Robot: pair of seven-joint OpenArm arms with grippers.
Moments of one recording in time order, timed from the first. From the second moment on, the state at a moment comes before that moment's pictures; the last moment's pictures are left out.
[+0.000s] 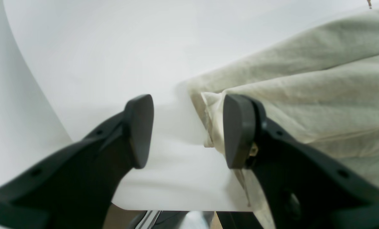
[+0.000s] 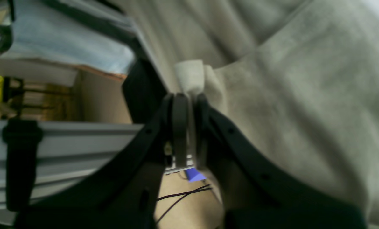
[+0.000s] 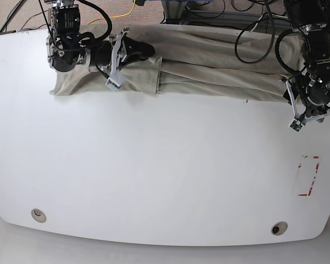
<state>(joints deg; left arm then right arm) 3.5 -20.7 -18.8 106.0 -5.4 -42.0 74.4 -16.8 16.2 3.9 102.4 72.4 40.4 -83.4</state>
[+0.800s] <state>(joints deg) 3.6 -20.7 -18.7 105.9 -5.4 -42.0 73.3 -21.1 19.6 2.1 102.6 73.4 40.4 -83.0</state>
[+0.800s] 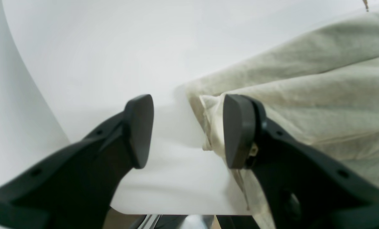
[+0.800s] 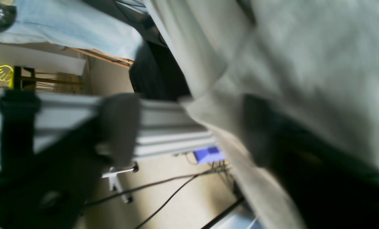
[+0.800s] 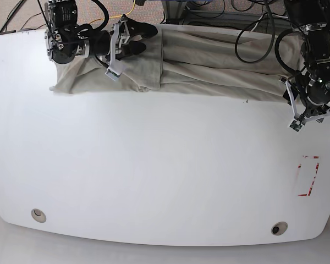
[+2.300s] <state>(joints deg) 16.4 -11.4 -20.1 113.5 -4.9 -41.8 72.6 -22.9 21.0 24.3 101.5 61.4 40.4 -82.5</state>
